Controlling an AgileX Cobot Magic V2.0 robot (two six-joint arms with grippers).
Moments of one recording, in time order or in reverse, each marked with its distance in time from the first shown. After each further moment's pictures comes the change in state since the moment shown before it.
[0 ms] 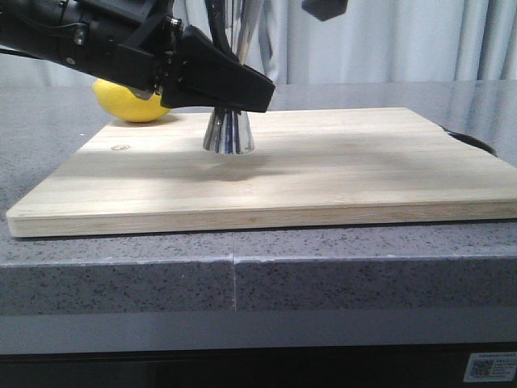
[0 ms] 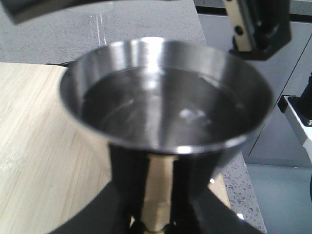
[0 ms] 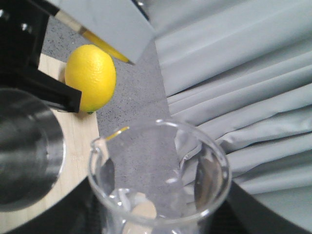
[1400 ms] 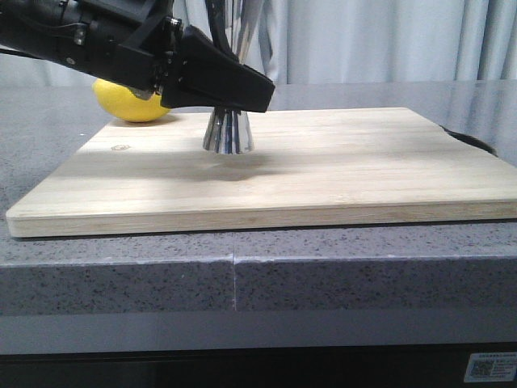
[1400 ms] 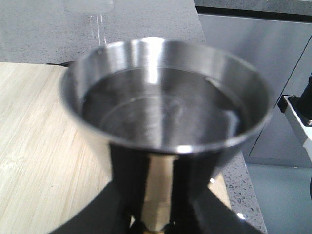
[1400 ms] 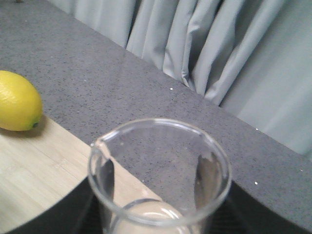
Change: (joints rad) left arm 0.000 0.000 0.000 0.000 0.000 0.000; right arm -0.152 0.000 -0.002 0.771 0.071 0.009
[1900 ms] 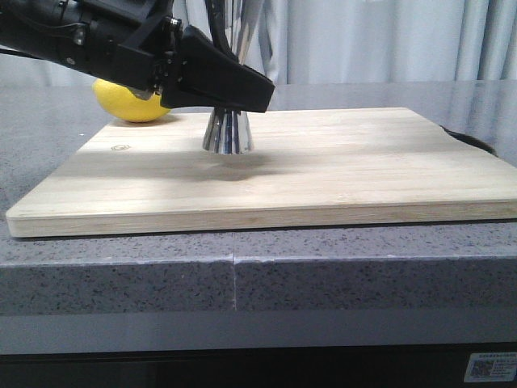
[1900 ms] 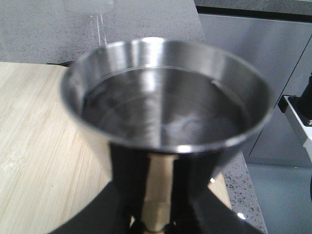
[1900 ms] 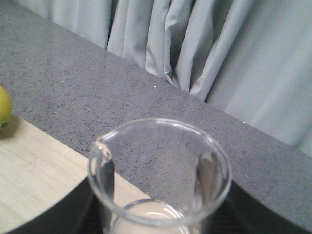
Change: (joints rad) left arm 0.000 0.000 0.000 0.000 0.000 0.000; right arm -0.082 0.034 0.080 0.017 -0.169 0.004
